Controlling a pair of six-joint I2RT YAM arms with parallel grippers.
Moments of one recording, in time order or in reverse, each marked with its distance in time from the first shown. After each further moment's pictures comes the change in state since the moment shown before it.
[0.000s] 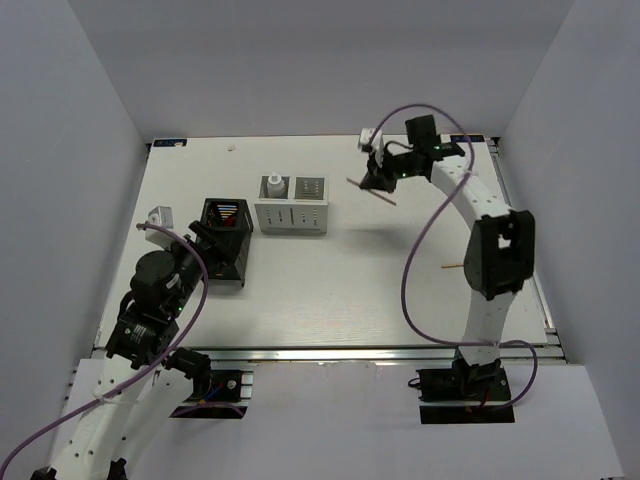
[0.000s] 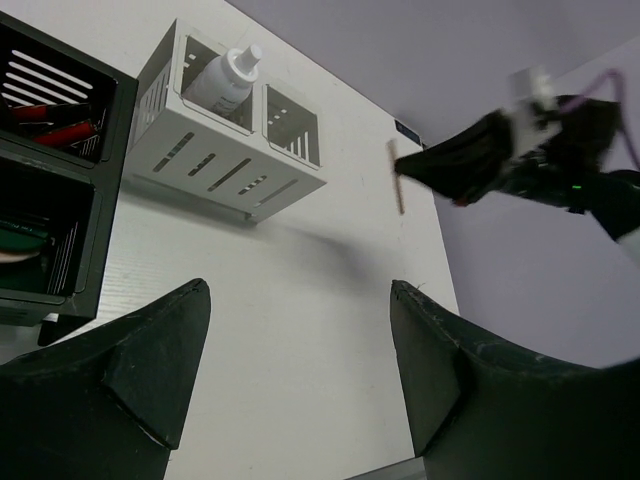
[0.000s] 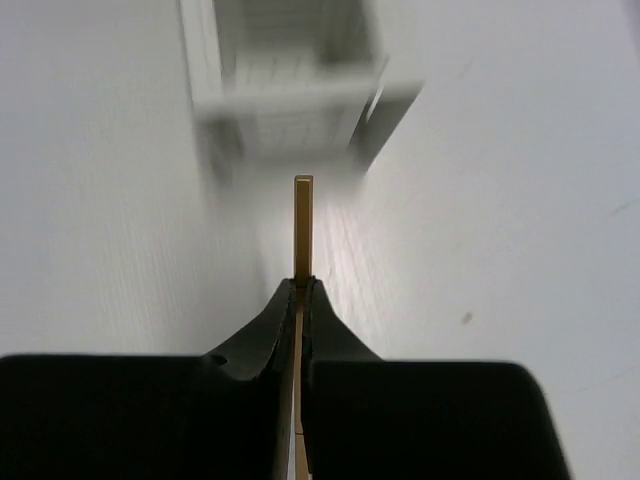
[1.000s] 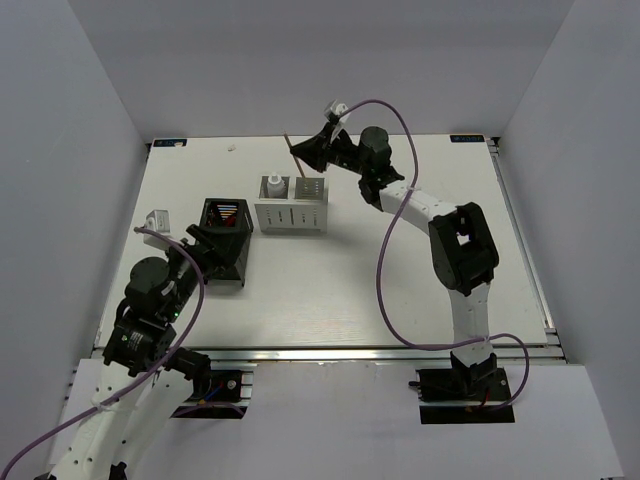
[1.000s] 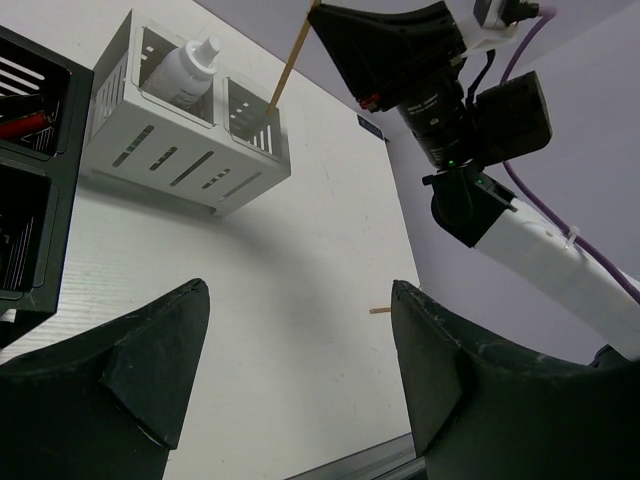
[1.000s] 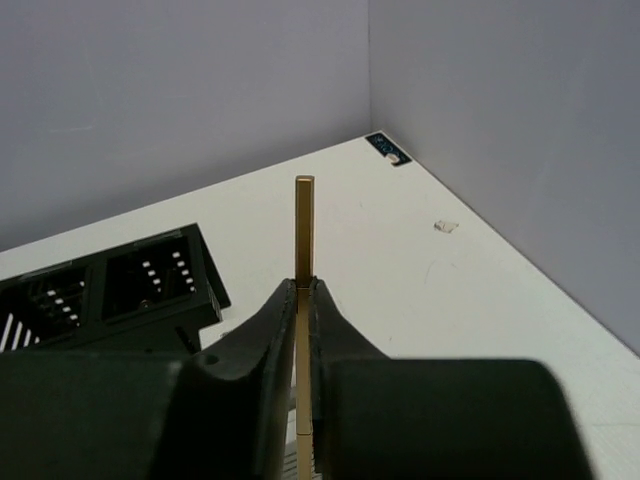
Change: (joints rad) left arm 0.000 -0.047 -0.011 0.022 0.055 -0.042; right arm 0.256 0.076 -0.126 1.413 0.143 1.152
